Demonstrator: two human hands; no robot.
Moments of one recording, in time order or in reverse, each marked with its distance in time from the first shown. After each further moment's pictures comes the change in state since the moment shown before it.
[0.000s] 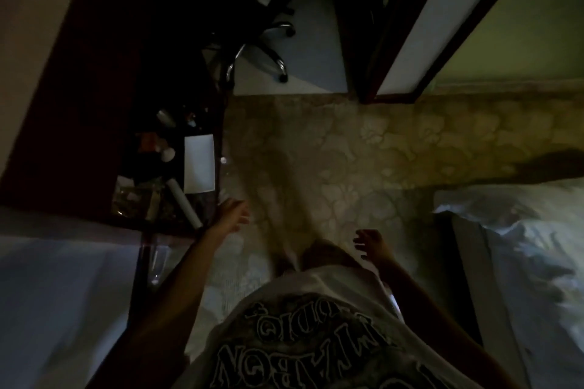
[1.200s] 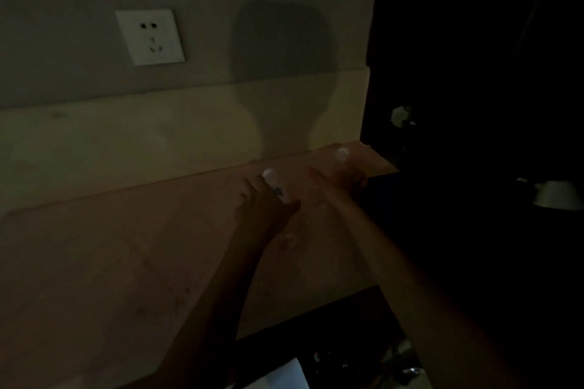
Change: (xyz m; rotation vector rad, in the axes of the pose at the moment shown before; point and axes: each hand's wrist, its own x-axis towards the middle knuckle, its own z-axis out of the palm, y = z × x) left_hand -0.007 0.502 -0.401 -0.103 1.397 -0.170; right_hand -0.026 -0.807 0.584 -0.825 -0.811 -1.149
